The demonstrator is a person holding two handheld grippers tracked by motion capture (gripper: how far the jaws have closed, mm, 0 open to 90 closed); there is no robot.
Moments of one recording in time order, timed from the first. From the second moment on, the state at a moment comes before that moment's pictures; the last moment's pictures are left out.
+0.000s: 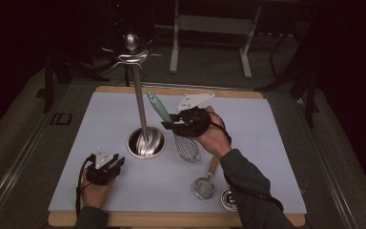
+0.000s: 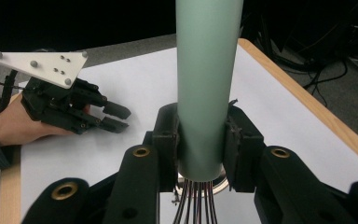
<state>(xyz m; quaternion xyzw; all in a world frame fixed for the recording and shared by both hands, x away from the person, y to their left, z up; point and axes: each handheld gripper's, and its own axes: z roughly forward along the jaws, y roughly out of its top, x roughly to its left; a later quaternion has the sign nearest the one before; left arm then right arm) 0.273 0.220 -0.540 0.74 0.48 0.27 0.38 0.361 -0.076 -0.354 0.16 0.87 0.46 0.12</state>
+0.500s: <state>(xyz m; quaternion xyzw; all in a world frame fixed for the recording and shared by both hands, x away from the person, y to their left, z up) 0.273 0.220 -0.540 0.74 0.49 0.27 0.38 0.357 -0.078 -0.337 0.15 0.86 0.46 0.14</state>
